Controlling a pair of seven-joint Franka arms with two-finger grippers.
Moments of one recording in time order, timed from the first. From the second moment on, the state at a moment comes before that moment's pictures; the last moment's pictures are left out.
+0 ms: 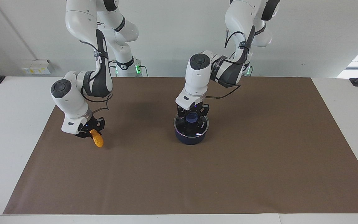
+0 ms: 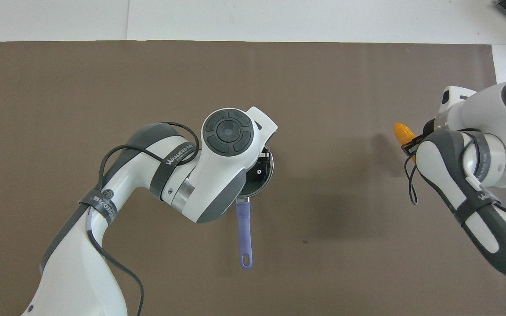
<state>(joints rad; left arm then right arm) -0.58 0.37 -0.10 -1.55 0.03 1.96 -0.69 -0.02 0.18 -0.02 -1.87 0.01 2.02 -0.50</state>
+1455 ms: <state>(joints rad) -0.04 0.12 -0.07 -1.69 0.01 1.73 0.09 0.40 0.24 -0.01 -1.60 0.10 1.93 0.40</state>
